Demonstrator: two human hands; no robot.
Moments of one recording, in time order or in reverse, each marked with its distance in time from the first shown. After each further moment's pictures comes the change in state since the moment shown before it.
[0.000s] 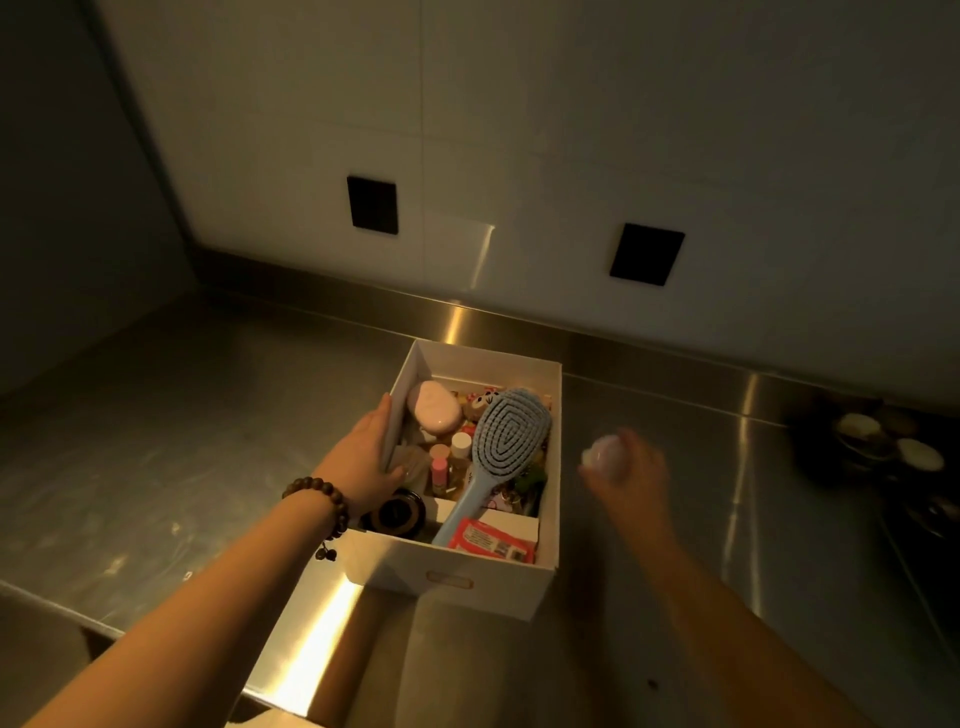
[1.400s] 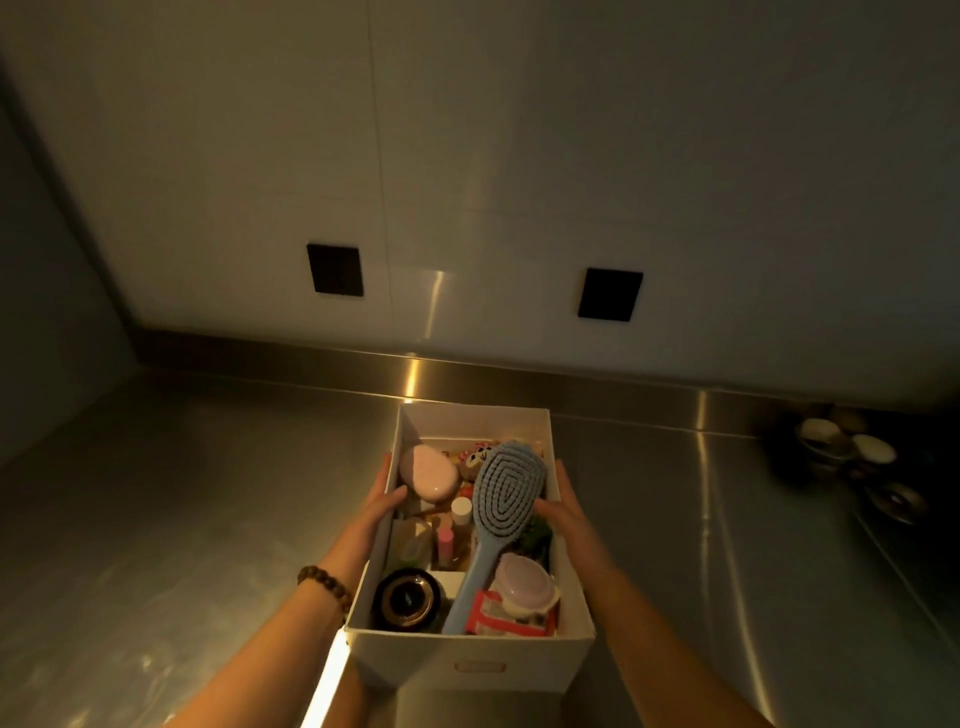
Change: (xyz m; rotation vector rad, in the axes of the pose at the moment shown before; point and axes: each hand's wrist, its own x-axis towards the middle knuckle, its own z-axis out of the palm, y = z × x) left_hand 0.038 -0.010 0.006 -1.011 -0.281 -0.006; right_hand -0.007 -0.051 0.056 0.740 -0.382 0.183
